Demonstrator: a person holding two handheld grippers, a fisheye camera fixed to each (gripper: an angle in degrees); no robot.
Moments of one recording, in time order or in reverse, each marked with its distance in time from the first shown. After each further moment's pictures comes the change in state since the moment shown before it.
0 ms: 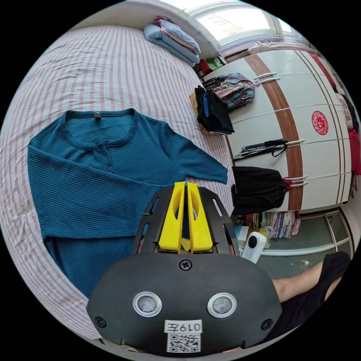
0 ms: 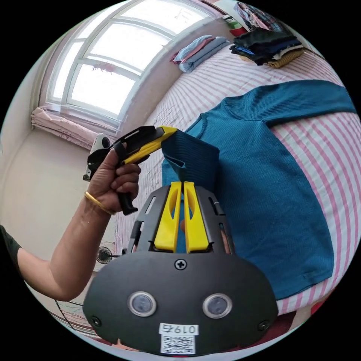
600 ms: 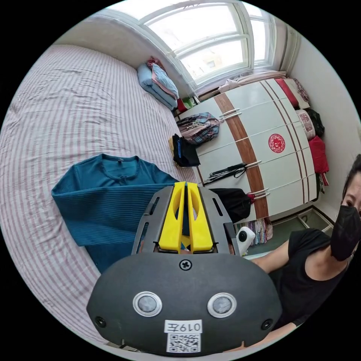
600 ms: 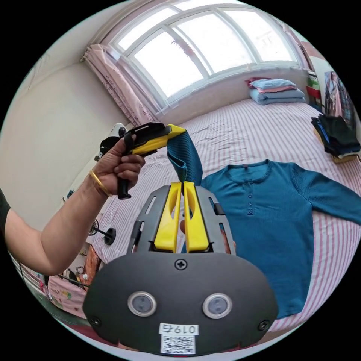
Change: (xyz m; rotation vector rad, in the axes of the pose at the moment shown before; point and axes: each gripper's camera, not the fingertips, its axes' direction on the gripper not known) left arm -0.090 0.090 -0.248 0.206 0.209 0.053; right arm -0.194 0.085 0.055 0.033 0.021 -0.485
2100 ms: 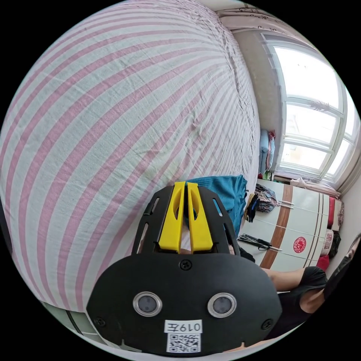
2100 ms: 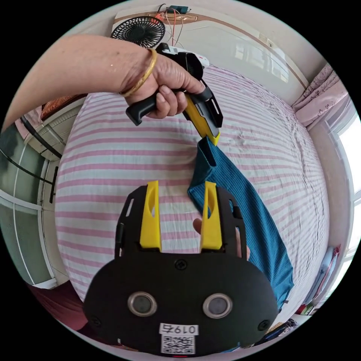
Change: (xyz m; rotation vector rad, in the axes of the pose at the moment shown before) left arm -0.502 0.354 -0.542 0.302 -0.258 -0.769; right arm -0.471 0.289 0.495 -0.597 -0.026 -1.327
